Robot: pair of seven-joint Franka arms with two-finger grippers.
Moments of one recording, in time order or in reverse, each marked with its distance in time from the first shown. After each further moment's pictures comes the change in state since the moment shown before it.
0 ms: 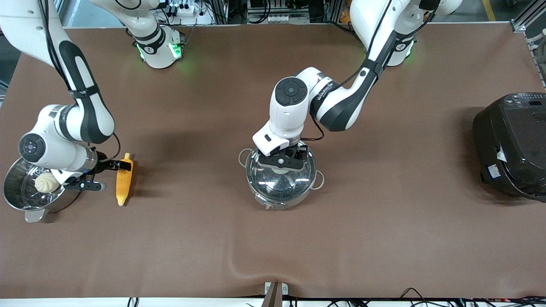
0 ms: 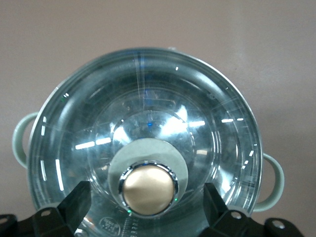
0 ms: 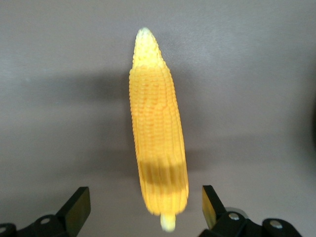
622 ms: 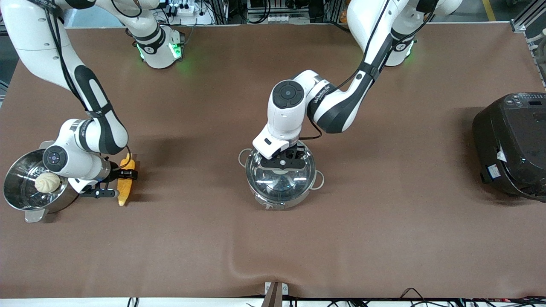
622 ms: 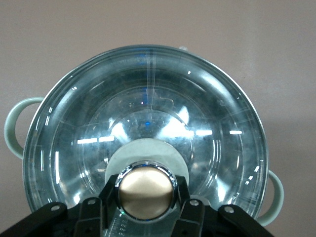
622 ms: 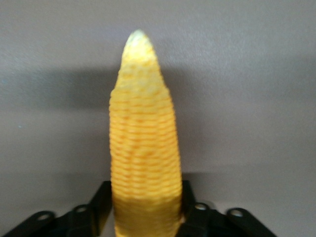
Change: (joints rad) left arm -0.004 0.012 0.004 0.008 0.001 0.007 -0.106; right arm 0.002 0.117 0.001 0.031 0.000 0.116 -0.049
